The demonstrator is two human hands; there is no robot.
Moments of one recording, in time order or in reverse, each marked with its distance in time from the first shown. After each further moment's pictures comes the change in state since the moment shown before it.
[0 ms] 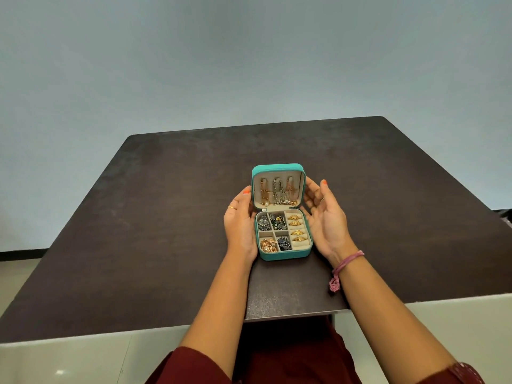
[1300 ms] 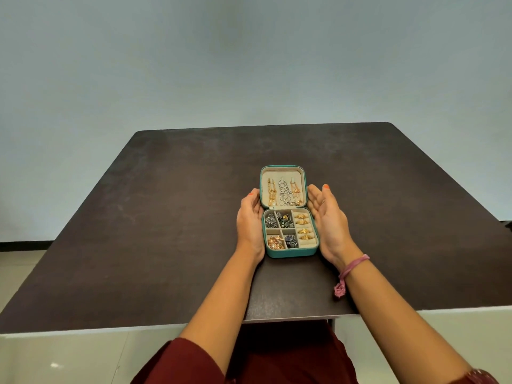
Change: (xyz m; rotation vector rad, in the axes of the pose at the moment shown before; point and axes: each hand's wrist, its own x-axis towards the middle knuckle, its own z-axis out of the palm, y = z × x) left_hand -0.018 0.012 0.009 0.109 -0.102 0.008; right_hand -0.007 0.001 0.010 -0.333 0.031 0.024
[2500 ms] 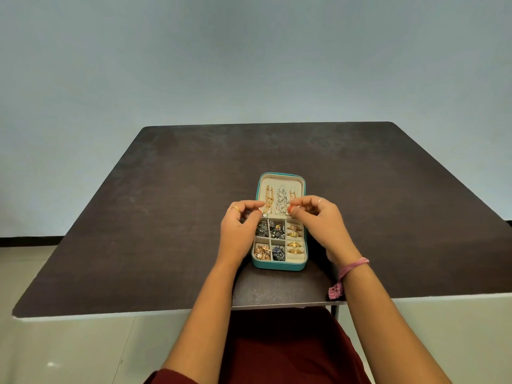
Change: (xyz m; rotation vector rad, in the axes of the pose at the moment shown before) left_hand -0.011 0.014 -0.070 0.675 -0.048 0.231; right_hand -0.032 0.001 0.025 -0.540 0.025 -0.097
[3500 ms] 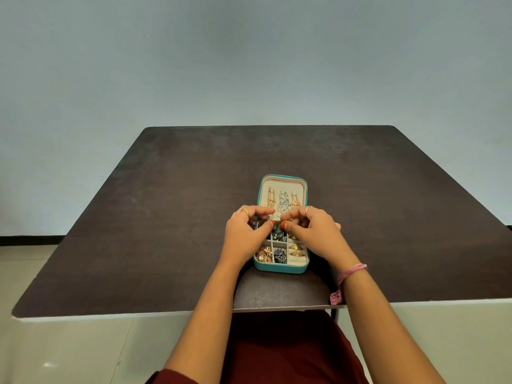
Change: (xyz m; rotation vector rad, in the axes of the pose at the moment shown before) left_hand 0.003 -0.004 0.001 0.218 -0.085 0.136; right_hand 0.001 0.000 0.003 -0.531 -0.131 -0.070
